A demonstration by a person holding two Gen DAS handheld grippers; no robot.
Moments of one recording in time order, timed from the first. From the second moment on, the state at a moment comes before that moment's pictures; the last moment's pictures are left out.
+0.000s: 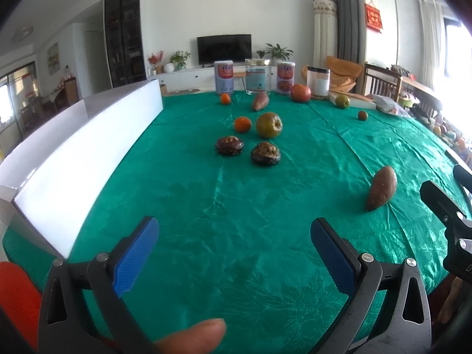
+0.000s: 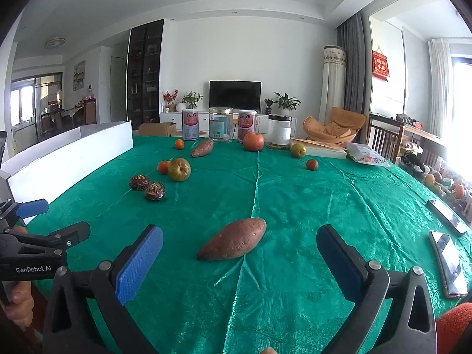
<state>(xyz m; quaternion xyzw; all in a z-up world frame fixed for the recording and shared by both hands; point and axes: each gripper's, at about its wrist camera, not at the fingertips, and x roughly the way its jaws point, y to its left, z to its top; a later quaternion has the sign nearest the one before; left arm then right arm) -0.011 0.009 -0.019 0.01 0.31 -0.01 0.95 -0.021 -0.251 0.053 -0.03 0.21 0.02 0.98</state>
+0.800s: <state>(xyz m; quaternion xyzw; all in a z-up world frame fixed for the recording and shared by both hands) -0.009 0.010 -0.022 0.01 0.31 0.00 0.95 -0.016 -0.244 0.043 -0.04 0.22 0.02 0.97</state>
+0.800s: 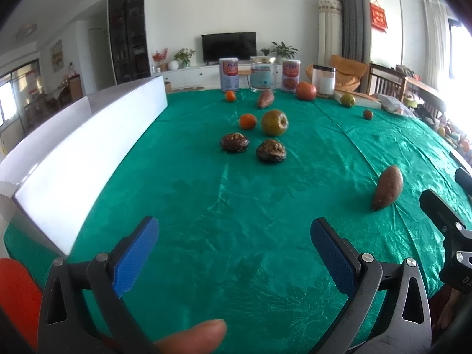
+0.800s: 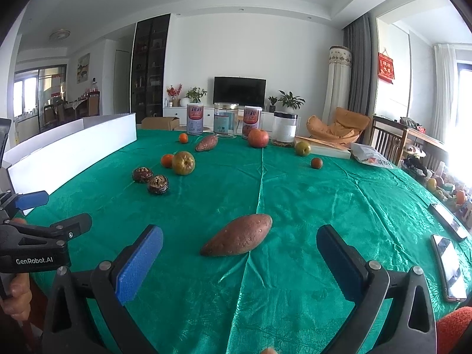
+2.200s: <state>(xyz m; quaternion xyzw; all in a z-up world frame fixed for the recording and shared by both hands) -0.003 0.013 -0.030 0.02 0.32 0.01 0.95 -0.013 -0.246 0.041 -0.05 0.22 0.01 0.97</state>
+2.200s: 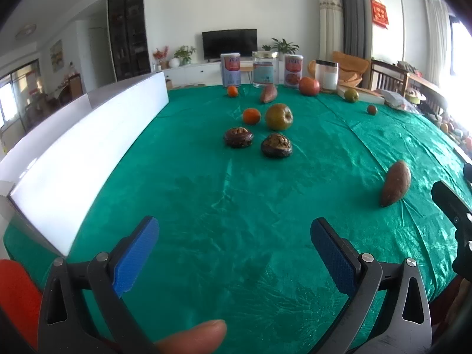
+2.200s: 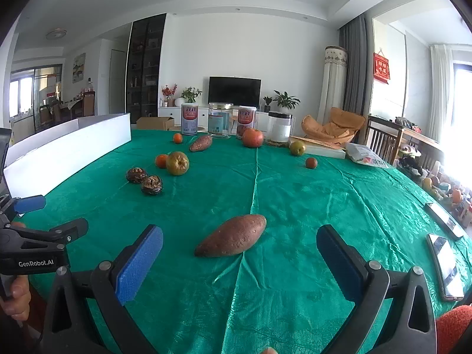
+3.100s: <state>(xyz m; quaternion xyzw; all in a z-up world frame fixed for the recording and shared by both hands) 0.018 0.021 -0.051 0.02 0.38 0.00 0.92 -0.014 -0.247 0.040 -0.04 0.22 0.01 0.97</state>
